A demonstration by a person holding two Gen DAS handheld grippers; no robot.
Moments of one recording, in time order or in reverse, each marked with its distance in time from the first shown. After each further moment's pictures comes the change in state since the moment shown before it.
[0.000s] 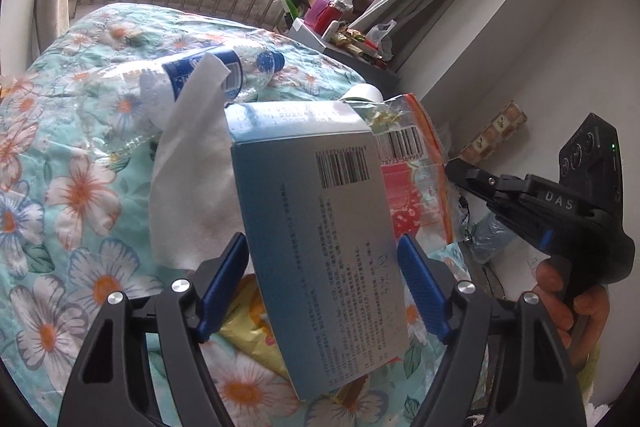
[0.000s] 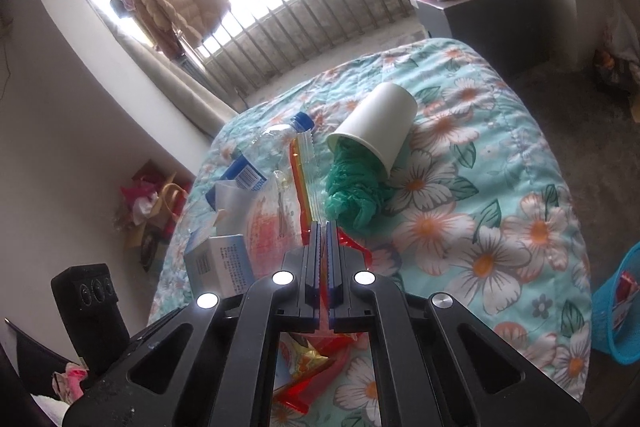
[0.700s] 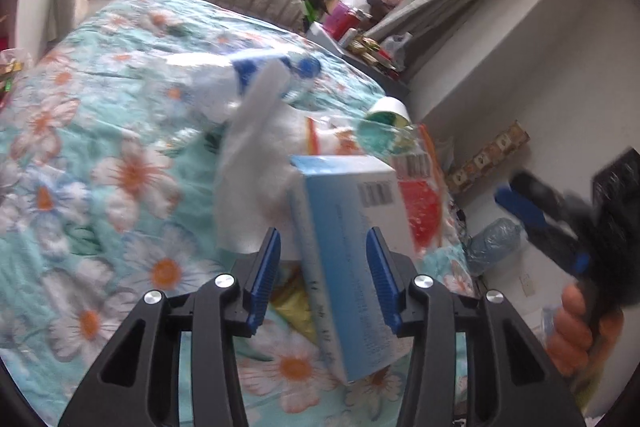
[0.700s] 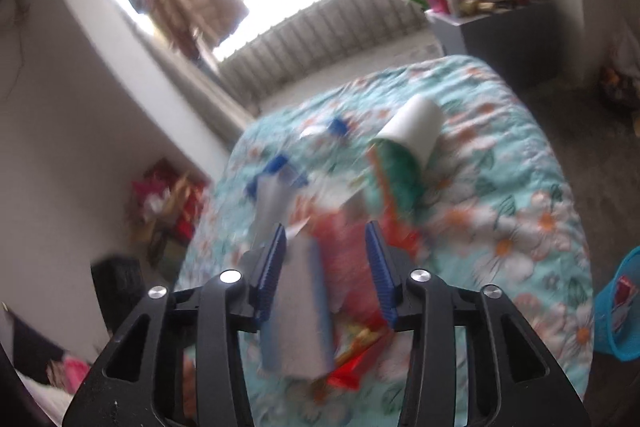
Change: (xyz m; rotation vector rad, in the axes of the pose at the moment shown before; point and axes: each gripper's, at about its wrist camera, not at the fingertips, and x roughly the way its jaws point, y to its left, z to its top) left arm -0.030 0.040 -0.001 -0.094 -0.019 0.010; right arm -0.019 0.053 -0.023 -0.083 -0.005 -0.003
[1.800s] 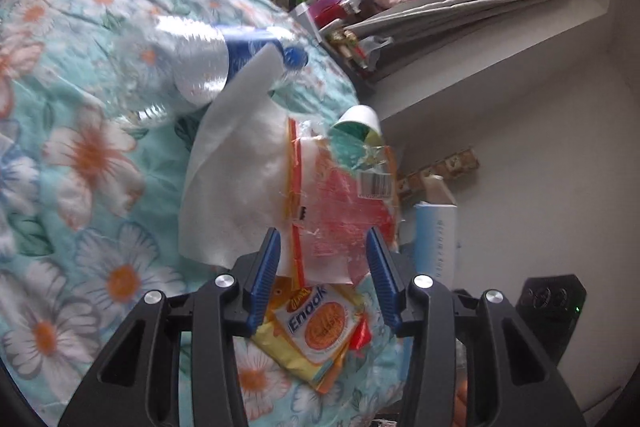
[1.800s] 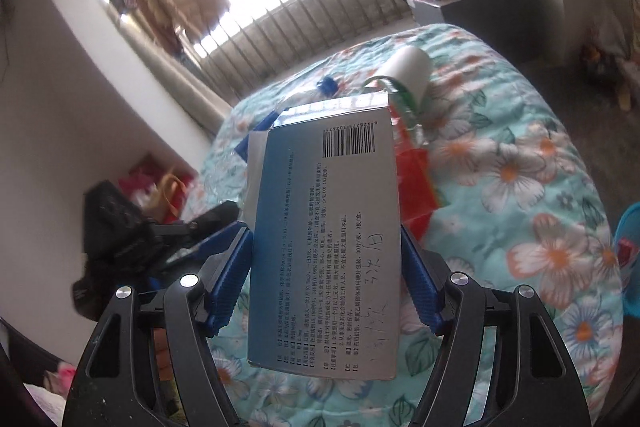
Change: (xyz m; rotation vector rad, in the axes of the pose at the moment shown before) left arm 0.025 0.015 0.025 -0.207 0.101 -0.238; right arm -0.002 -0.003 -0.045 0.098 -0.025 -0.035
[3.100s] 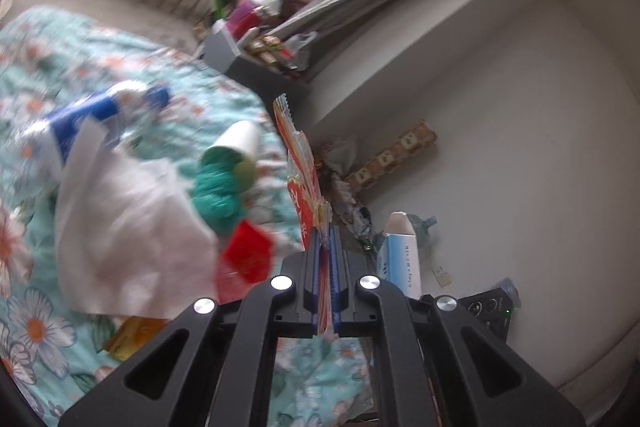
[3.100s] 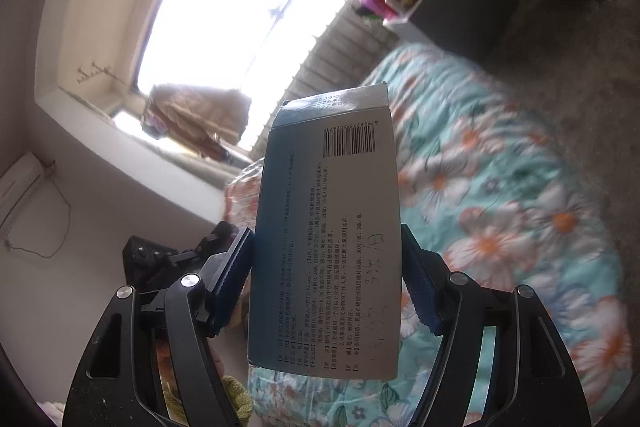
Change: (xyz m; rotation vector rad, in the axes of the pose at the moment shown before) left arm 0.014 -0.132 0.014 0.265 -0.019 -0.149; right arm -0.088 -0.111 -0.017 0.365 -0.221 0.311
